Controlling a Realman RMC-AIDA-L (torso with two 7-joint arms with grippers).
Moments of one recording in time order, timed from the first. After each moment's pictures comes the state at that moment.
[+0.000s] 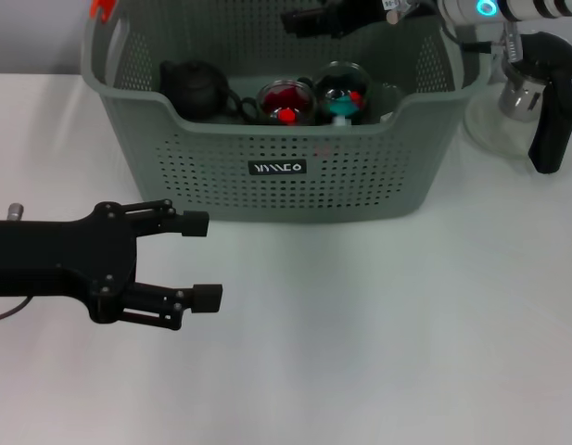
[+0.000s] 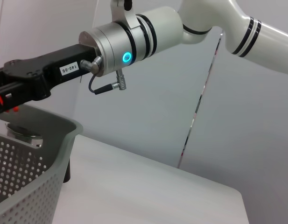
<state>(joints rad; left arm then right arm) -0.43 -2.14 0.54 1.09 2.04 2.06 -1.58 0.90 2.08 -1.21 -0.97 -2.14 -0.96 2.21</state>
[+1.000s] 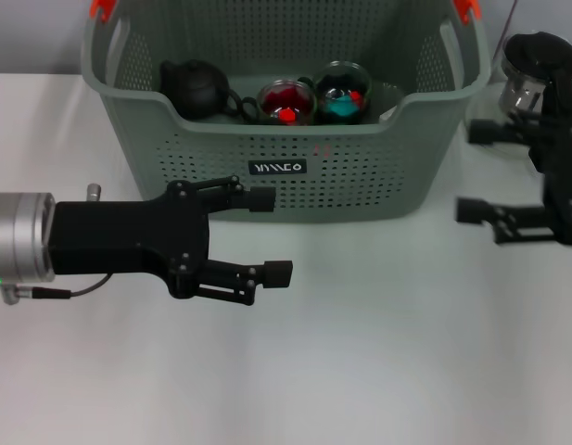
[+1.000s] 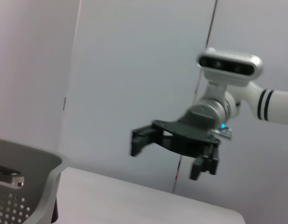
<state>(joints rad) -0.51 -2.16 0.60 0.89 2.00 1.92 -1.43 0.46 2.07 -0.73 -1.03 -1.83 -1.82 1.39</state>
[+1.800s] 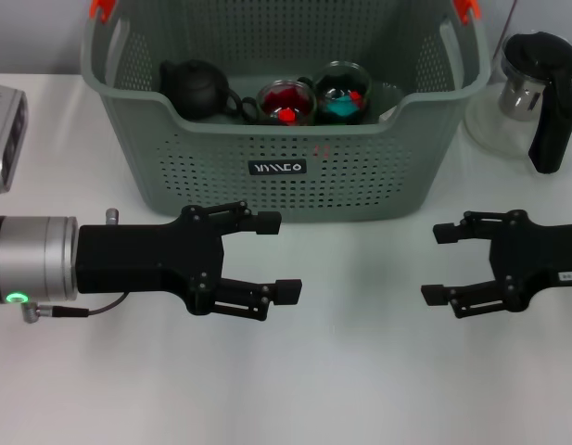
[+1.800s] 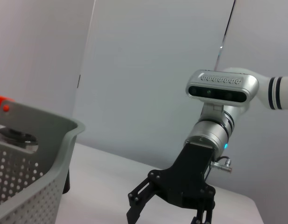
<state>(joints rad) -0.51 -2.17 0.63 0.80 2.04 1.83 -1.38 0.56 2.06 -0.70 -0.77 -2.19 -1.65 1.34</state>
